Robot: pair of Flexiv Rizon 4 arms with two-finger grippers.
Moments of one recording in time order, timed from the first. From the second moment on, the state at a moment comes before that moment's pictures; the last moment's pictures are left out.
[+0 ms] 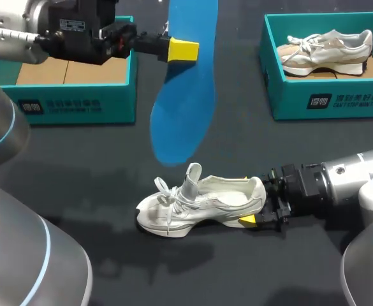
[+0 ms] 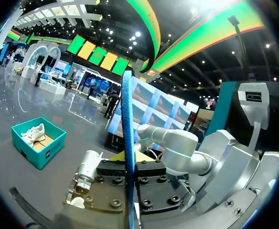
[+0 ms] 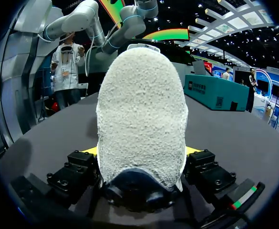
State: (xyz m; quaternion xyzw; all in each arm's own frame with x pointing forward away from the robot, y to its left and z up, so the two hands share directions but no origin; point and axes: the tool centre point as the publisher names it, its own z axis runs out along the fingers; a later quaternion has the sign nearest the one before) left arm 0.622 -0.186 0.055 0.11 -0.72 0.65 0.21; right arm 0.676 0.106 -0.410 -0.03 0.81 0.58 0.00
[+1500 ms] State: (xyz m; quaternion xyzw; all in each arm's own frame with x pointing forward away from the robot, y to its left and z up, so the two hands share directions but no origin) left arm 0.585 -0.173 0.035 0.16 -0.70 0.67 0.20; right arm 0.675 0.100 -0.413 -0.02 0.82 0.57 0.00
